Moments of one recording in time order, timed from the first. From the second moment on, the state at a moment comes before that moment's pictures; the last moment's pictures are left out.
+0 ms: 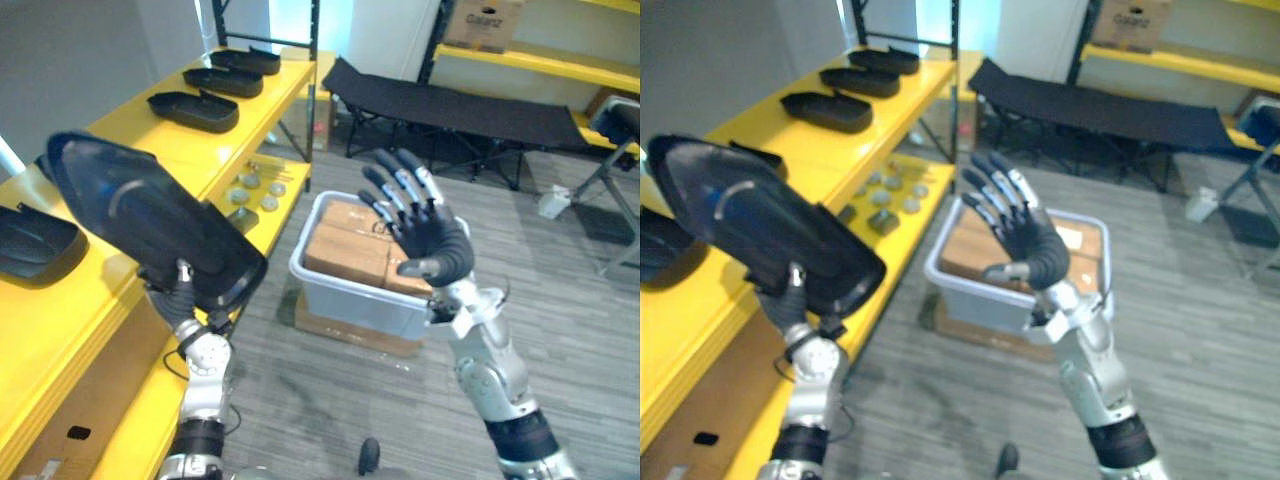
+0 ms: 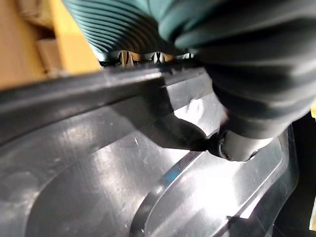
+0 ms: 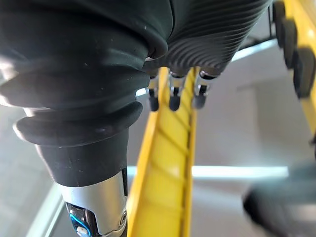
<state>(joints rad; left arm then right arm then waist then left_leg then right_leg) -0.16 0.07 0.17 0.31 0.02 -0.37 0.74 -0.14 -0.27 0.13 -0.28 0.73 -0.21 0.29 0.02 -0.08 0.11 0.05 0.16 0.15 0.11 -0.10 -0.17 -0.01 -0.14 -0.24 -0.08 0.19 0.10</state>
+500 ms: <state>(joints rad) 0.15 -0.01 0.25 -0.17 -0.07 -0.48 0.51 0.20 -0.08 -0.17 -0.02 0.50 -0.22 0.02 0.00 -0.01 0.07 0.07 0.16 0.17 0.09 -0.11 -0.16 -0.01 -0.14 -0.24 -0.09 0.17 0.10</state>
